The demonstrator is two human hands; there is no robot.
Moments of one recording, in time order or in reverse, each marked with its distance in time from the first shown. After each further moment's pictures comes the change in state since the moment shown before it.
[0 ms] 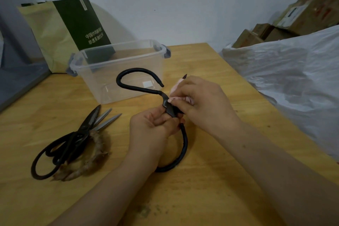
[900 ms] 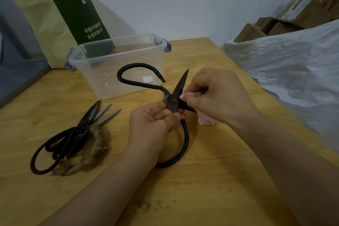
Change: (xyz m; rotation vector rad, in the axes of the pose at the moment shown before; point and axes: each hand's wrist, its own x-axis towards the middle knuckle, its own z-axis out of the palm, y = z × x) left_hand 0.003 -0.003 -0.002 -0.033 -0.003 -0.076; right_hand -0.004 0.006 -0.018 0.093 -0.054 0.136
